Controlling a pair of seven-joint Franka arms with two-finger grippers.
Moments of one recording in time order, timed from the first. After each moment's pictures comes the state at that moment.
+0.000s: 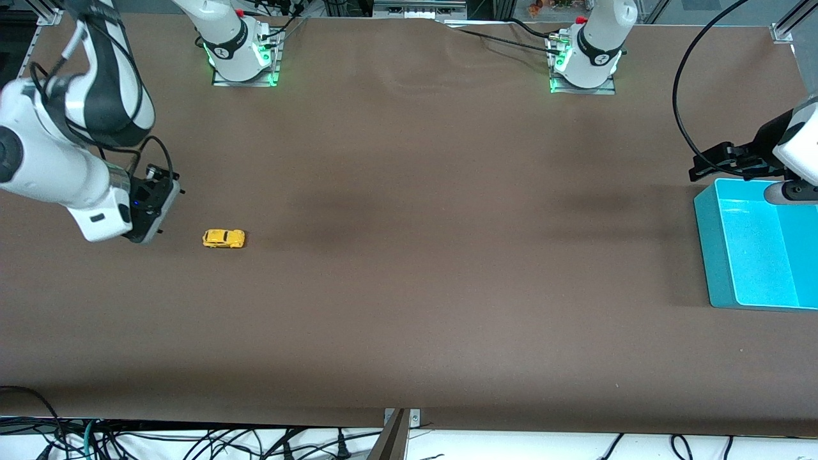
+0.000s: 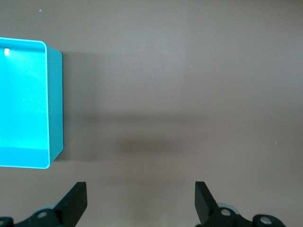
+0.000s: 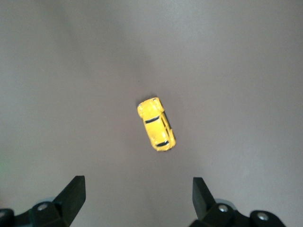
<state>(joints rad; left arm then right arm) -0.03 0.11 0.06 -1.52 -0.04 1.52 -0.02 -0.05 0.26 0.10 -1.84 -0.01 1.96 -1.14</state>
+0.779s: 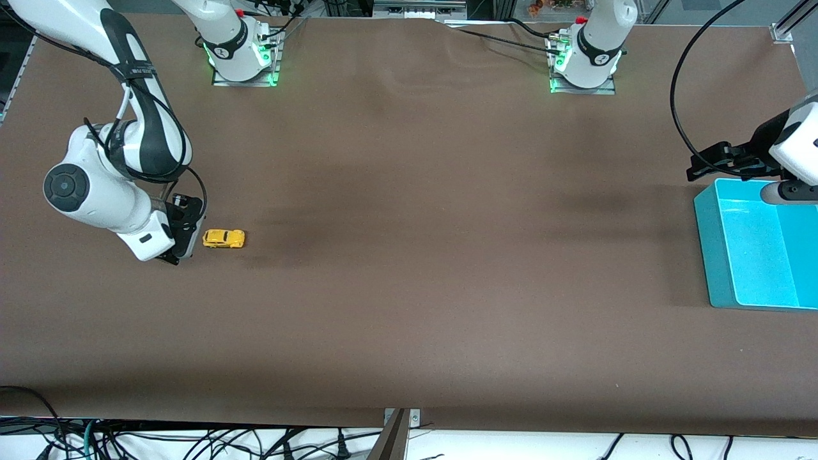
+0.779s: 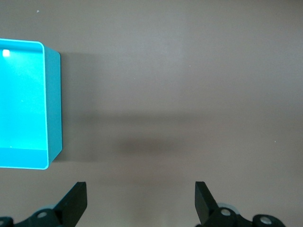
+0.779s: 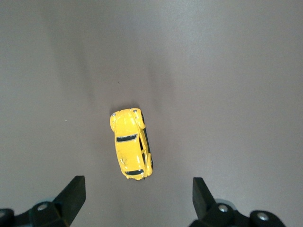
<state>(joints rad) -0.04 0.11 0.05 -1.52 -0.04 1.52 -0.02 -0.05 0.36 0.10 -1.93 -0.02 2.21 -1.30</state>
